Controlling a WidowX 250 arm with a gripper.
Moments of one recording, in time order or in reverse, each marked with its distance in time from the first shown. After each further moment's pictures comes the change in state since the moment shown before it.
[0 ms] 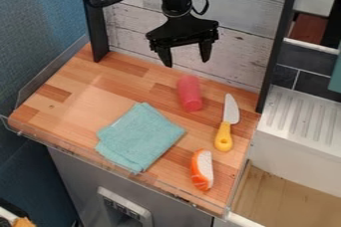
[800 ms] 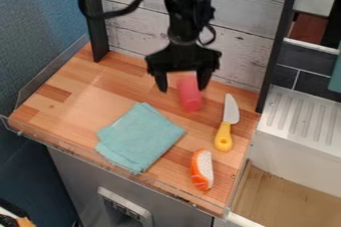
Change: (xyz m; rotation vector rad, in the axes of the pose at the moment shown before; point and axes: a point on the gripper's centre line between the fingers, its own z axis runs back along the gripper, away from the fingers) arm -0.057 0.002 0.001 0.133 0.025 -0.023
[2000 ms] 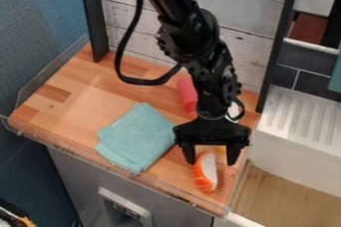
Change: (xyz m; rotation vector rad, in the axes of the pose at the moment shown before) arm -0.094 -0.032 -0.046 -0.062 0.198 -0.121
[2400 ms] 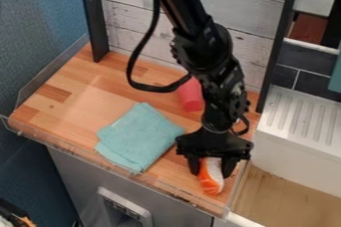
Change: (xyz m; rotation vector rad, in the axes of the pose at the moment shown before) arm -0.013 -0.001 -0.012 0.067 0.015 -0.013
